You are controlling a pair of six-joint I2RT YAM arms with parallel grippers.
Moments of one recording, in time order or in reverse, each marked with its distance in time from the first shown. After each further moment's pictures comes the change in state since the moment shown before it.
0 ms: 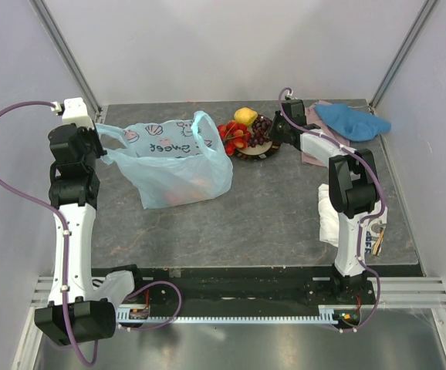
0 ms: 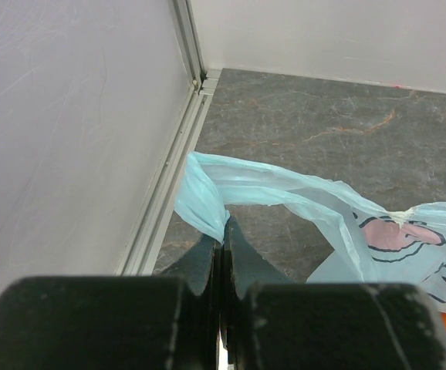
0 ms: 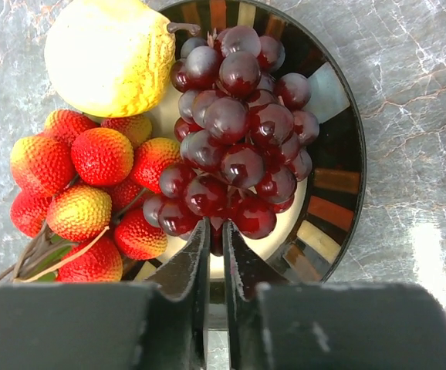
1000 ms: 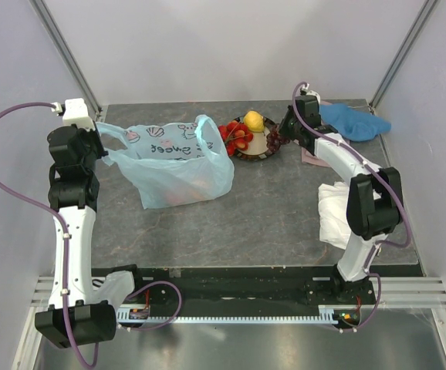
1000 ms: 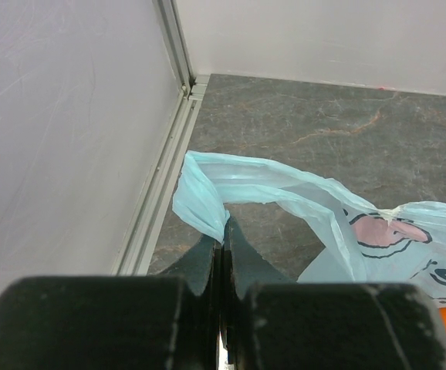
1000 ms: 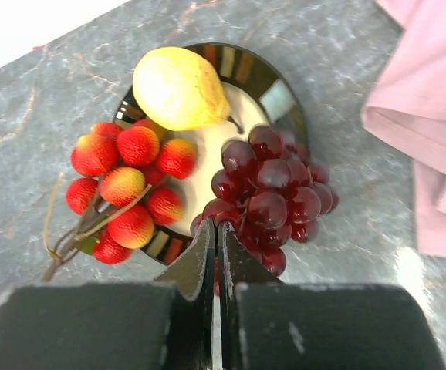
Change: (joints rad) left arm 0.000 -0.018 -0.005 0.001 0.037 0.000; right arm 0.000 -0.267 -0.136 -0.040 0.114 -0.003
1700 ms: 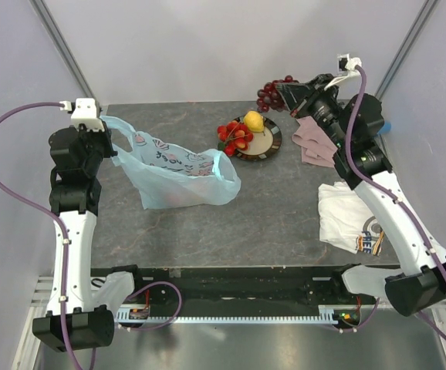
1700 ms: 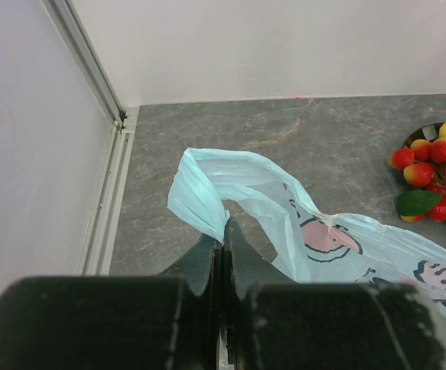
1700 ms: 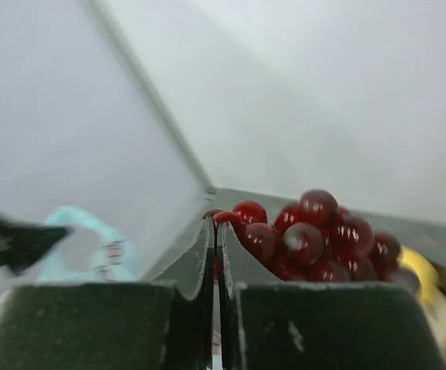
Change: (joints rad) left arm -0.041 -0.029 -0.002 0.024 0.185 0.000; right arm 0.060 -0.590 -0.108 0.256 -0.241 -0.079
